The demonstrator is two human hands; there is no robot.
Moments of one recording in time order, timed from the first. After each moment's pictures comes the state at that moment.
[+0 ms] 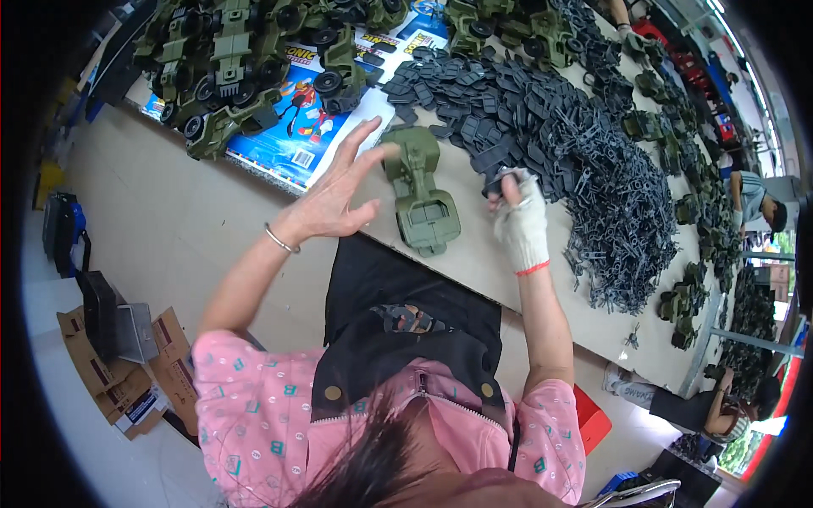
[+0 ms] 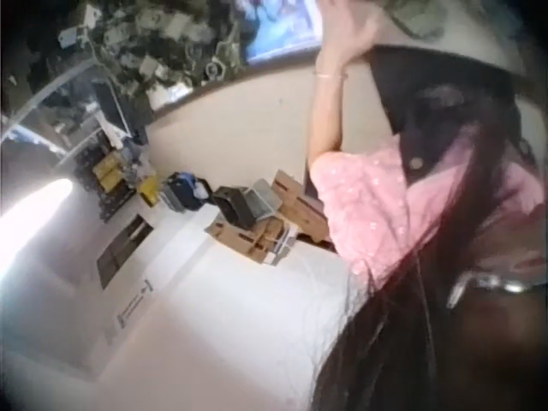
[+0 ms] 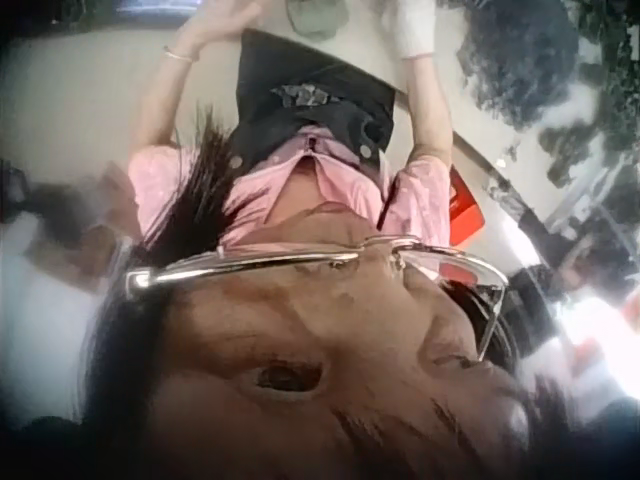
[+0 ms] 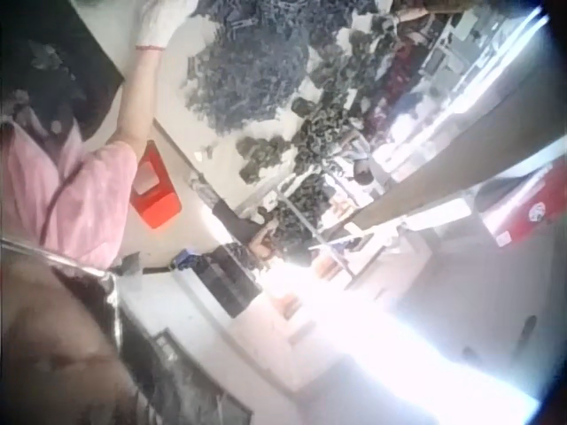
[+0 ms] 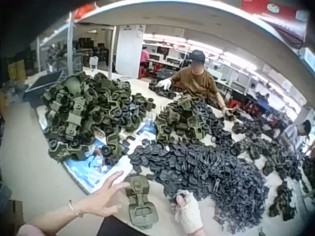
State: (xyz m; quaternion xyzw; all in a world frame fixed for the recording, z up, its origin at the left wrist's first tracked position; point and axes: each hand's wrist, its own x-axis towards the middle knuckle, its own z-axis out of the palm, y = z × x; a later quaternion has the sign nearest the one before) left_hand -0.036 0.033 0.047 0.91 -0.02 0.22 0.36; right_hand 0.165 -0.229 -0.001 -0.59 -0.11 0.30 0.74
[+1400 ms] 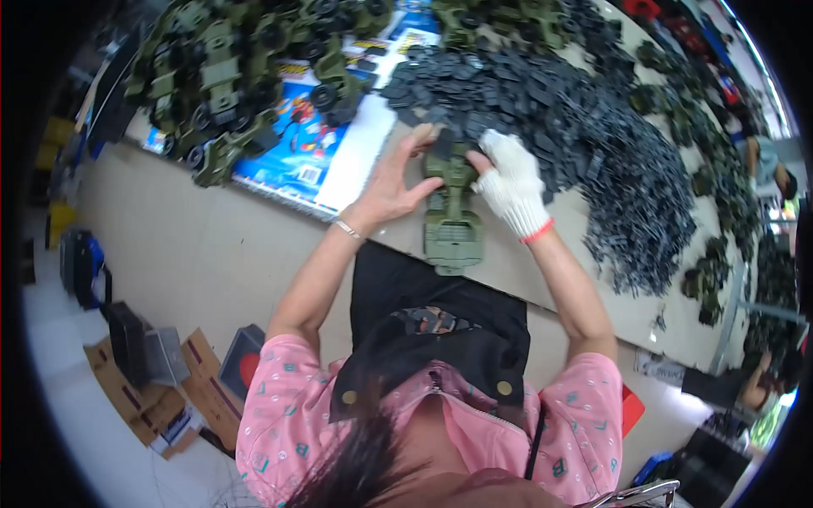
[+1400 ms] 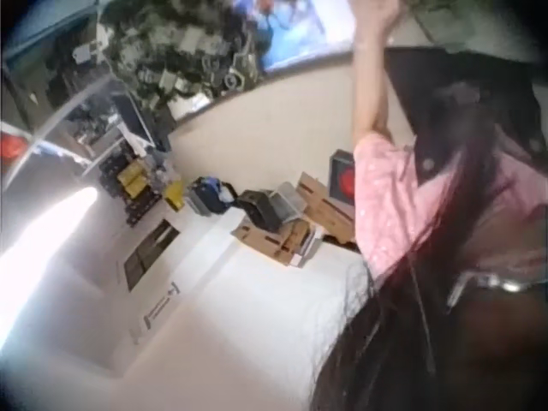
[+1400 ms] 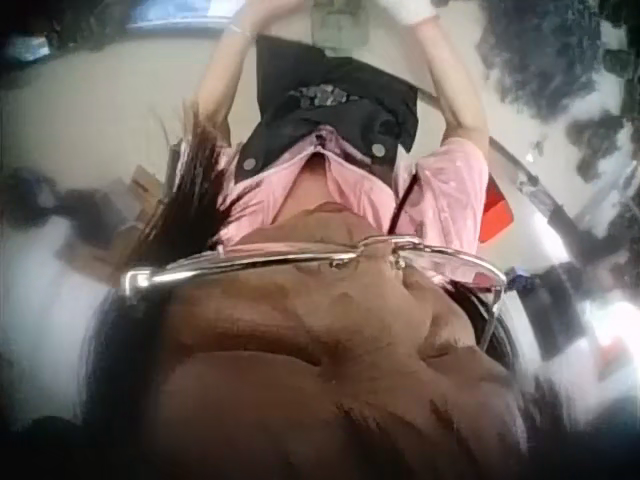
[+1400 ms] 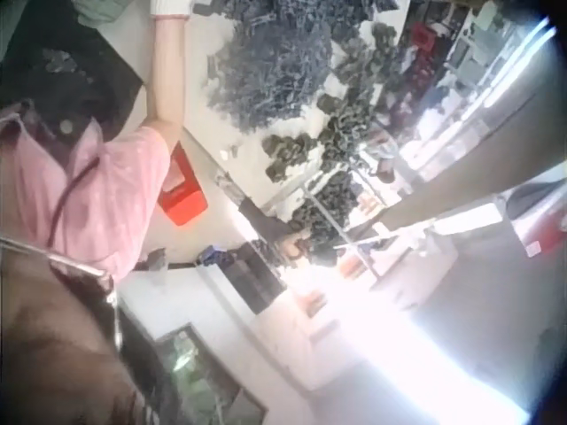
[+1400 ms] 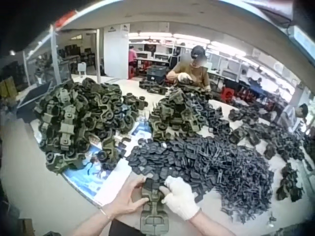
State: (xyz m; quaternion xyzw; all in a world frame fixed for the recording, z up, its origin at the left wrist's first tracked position) left_hand 0.039 0.008 -0.010 0.81 -0.02 0.23 0.53; right_hand 0.168 -0.175 0.051 -0.86 -0.43 0.00 0.29
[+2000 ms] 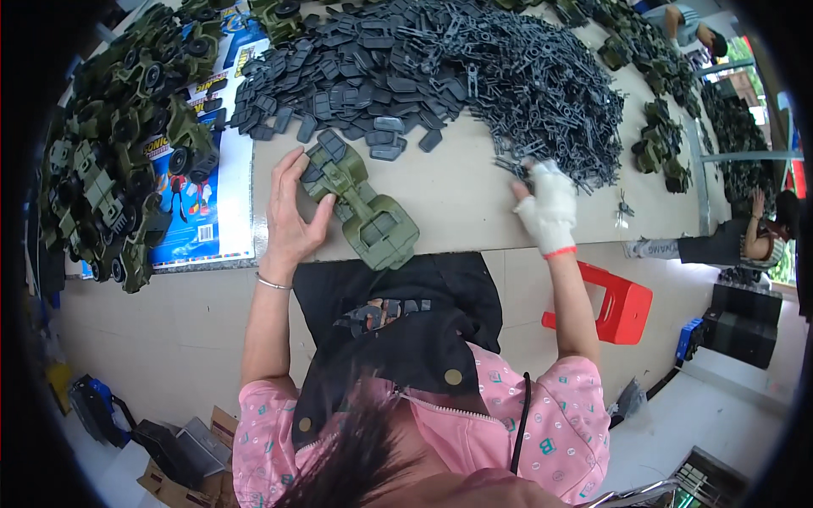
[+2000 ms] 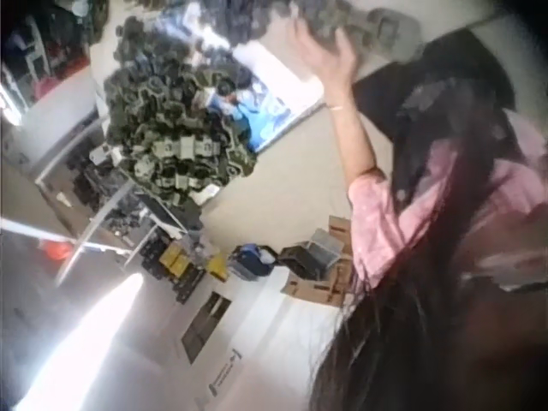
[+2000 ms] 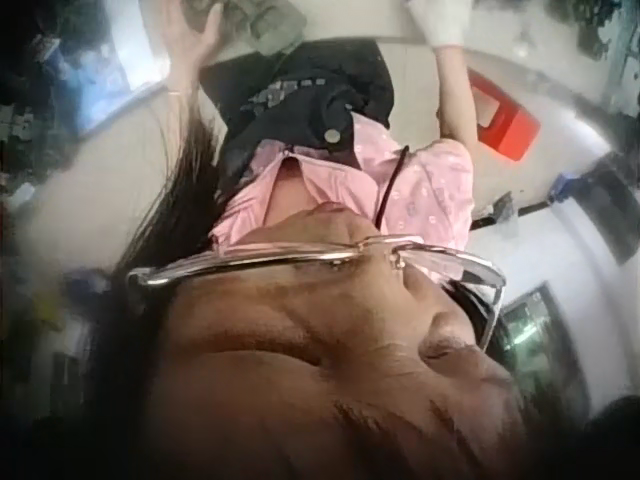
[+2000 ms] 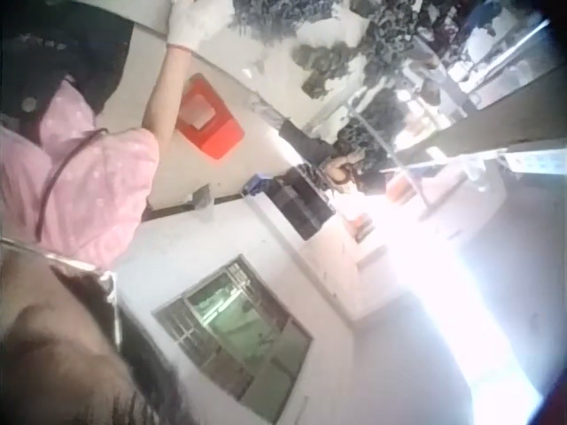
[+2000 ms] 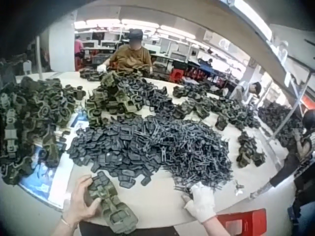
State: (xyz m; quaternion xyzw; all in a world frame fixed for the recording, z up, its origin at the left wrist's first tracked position) left_hand 0.029 -0.029 -0.006 0.88 -0.05 0.26 0.40; right_hand 0.141 -0.428 0.029 -0.99 -0.09 -0.06 0.09
